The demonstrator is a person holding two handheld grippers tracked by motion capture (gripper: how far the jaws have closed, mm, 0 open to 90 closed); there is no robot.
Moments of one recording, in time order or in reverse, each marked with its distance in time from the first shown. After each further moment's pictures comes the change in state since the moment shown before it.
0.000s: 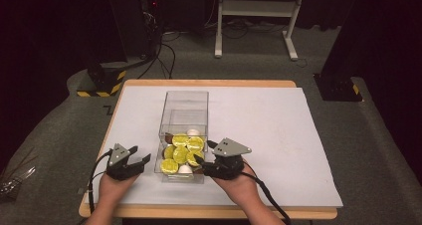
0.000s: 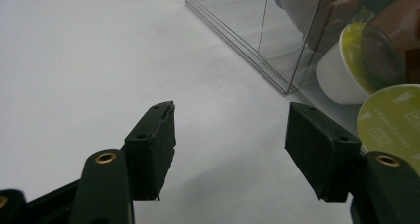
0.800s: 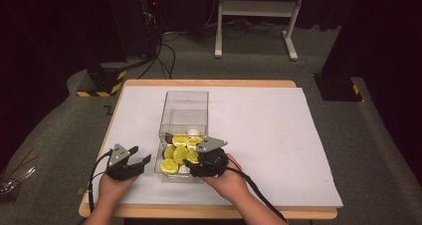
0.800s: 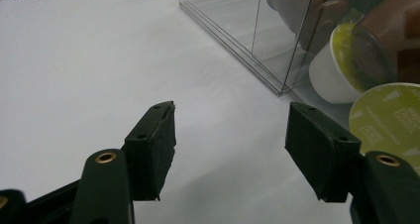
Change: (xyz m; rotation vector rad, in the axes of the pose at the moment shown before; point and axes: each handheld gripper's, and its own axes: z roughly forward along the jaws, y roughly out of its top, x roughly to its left) left arm -0.001 0.000 -0.002 -0.005 -0.025 -0.006; right arm 0.007 0.001 0.046 0.182 0.050 -0.048
